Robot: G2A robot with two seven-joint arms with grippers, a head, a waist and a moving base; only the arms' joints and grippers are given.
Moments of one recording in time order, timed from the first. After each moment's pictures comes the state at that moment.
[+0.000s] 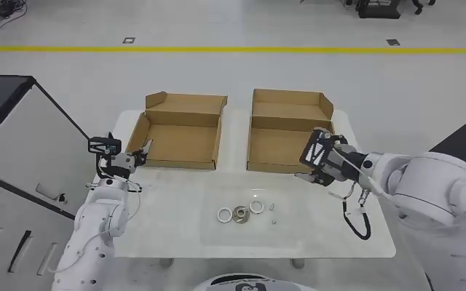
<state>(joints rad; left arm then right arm) 1.73 -1.15 -1.60 -1.80 1.33 0.00 0.00 -1.43 -0.90 1.52 -2.35 -0.78 -0.57 1.25</state>
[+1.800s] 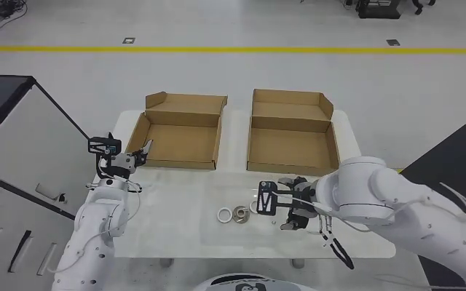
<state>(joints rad) 1.73 -1.15 -1.60 -1.80 1.33 0.00 0.00 -0.94 -0.69 0.77 -2.30 -0.54 -0.32 1.45</state>
